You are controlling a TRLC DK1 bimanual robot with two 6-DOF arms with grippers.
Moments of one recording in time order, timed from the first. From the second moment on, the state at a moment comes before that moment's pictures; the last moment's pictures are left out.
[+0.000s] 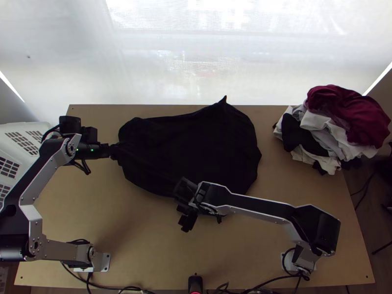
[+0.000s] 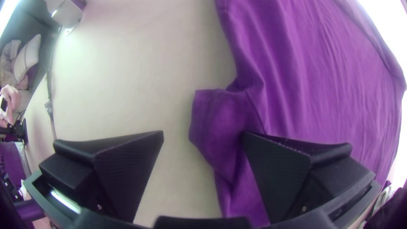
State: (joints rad) left arm 0.10 1.51 1.13 -0.64 0.32 -0.01; right arm 1.13 1.84 1.27 -0.59 -0.08 -0.01
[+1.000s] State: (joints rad) left arm 0.16 1.40 1.17 -0.71 0.38 0.02; right arm 0.79 1.56 1.35 -0.70 -0.03 -0.07
